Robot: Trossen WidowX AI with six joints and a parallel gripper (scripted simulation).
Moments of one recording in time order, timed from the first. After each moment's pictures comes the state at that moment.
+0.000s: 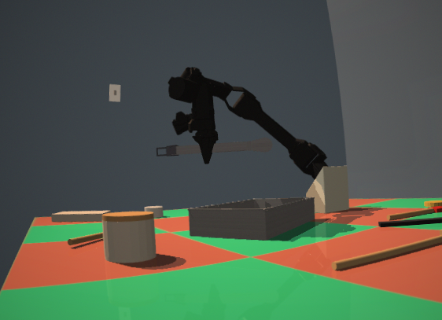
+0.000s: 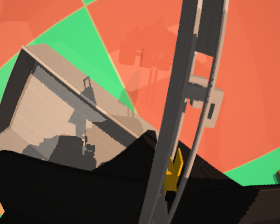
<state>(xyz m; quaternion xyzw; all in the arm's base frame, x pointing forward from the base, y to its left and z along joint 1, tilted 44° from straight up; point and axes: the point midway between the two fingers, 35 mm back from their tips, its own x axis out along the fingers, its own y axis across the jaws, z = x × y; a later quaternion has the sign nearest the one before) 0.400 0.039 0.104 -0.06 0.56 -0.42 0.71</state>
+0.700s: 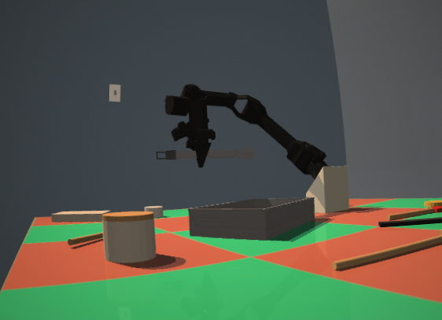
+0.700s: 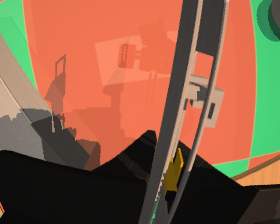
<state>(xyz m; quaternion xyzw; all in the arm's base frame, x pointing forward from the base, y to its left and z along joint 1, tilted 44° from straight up) 0.351 -0.059 0.194 -0.17 0.61 -0.34 0.70</state>
